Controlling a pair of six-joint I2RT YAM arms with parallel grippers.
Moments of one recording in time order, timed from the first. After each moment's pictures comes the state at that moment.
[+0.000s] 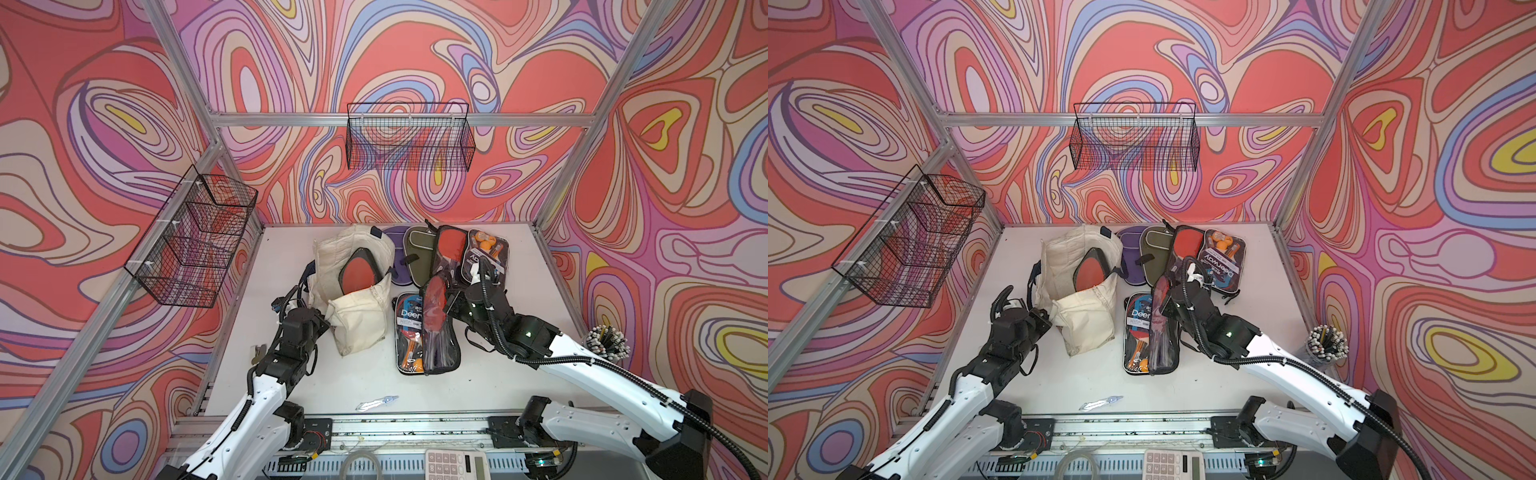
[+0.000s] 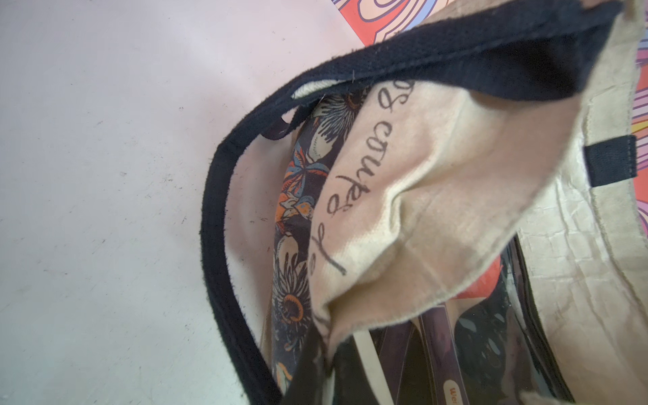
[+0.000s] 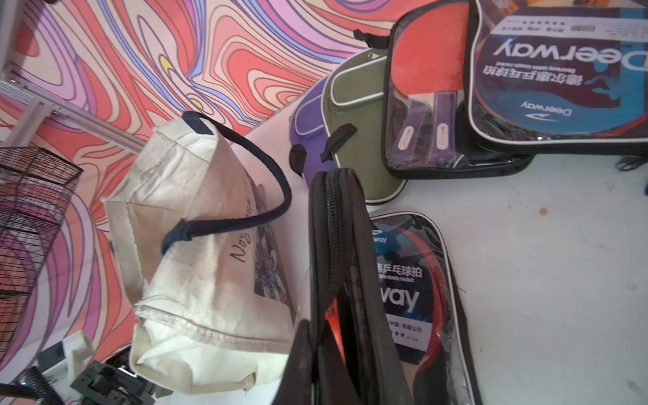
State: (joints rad) left arm -0.27 0.78 0.37 -0.14 -0.22 -0.95; right arm 0.80 1.05 0.88 -0.38 0.37 0.94
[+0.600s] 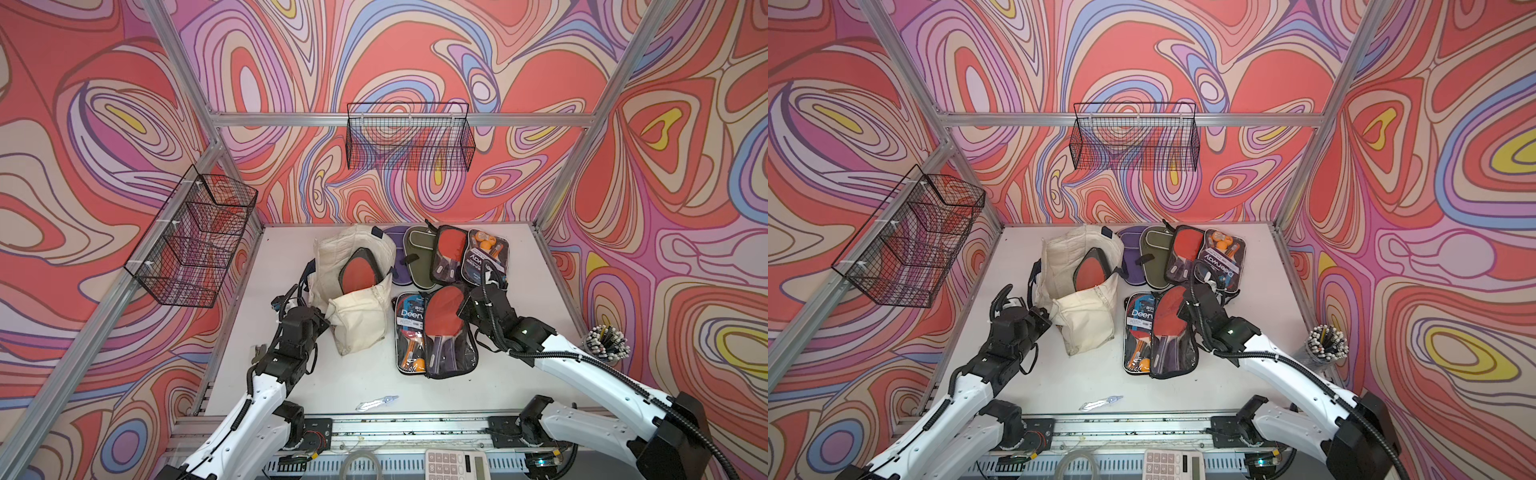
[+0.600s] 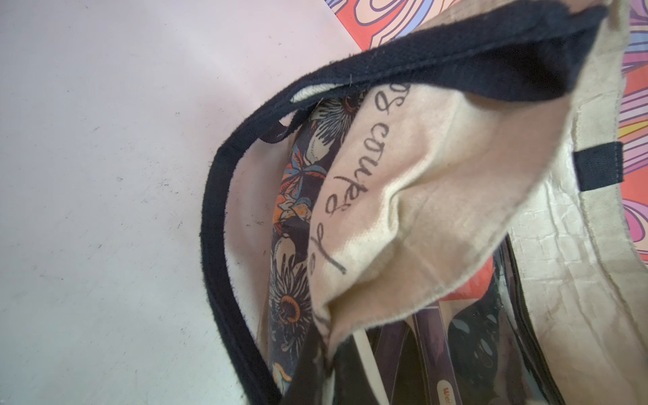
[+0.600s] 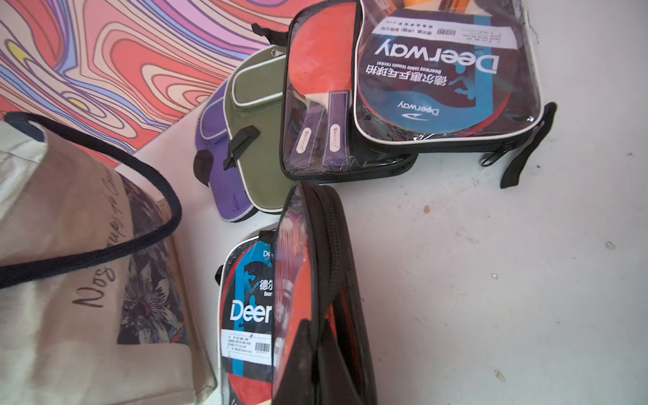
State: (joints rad) left arm -0.27 0.78 0.38 -0.14 -0.22 -0.95; right arm 0.63 1.08 0.75 -0.37 0.36 0.86
